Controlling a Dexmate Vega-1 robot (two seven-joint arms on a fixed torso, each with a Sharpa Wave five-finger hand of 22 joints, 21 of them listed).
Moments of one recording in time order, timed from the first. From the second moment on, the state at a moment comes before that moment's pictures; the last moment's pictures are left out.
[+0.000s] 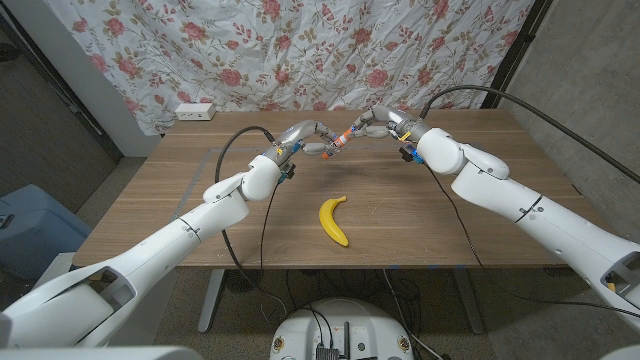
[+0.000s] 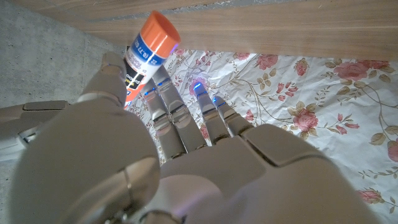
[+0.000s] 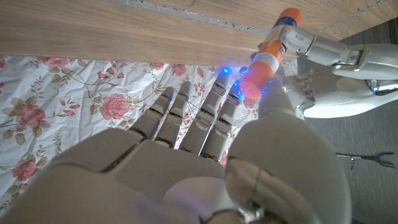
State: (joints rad) left arm 0.69 0.64 0.66 -1.65 0.36 -0.03 0.22; left_hand 0.84 0.00 0.36 -0.17 0.17 1.04 -0.16 0.19 0.18 1.13 -0.22 0.18 0.19 0.53 -0.05 0.18 0.17 0.19 -0.04 0.18 0.17; right arm -0.64 -0.77 -0.65 -1.91 -0.26 -0.28 0.06; right_hand 0.87 0.03 0.23 -0.14 0.23 0.93 -0.22 0.37 0.19 1.05 -0.22 0.19 0.20 0.46 -0.04 0.34 0.23 0.37 0.02 0.19 0.16
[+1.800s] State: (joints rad) left arm 0.71 0.64 0.66 -1.67 0.36 -0.03 0.23; left_hand 0.84 0.00 0.36 -0.17 0.17 1.04 -0.16 0.19 0.18 1.13 -0.22 0.19 0.19 0.53 -0.05 0.18 0.17 0.19 -0.04 0.18 0.17; right arm -0.65 -0.76 -0.67 -1.95 -0.27 -0.33 0.09; right_hand 0.87 0.02 0.20 -0.15 0.23 0.88 -0.22 0.33 0.20 0.99 -0.22 0.18 0.20 0.44 -0.05 0.33 0.23 0.36 0.03 0.19 0.16
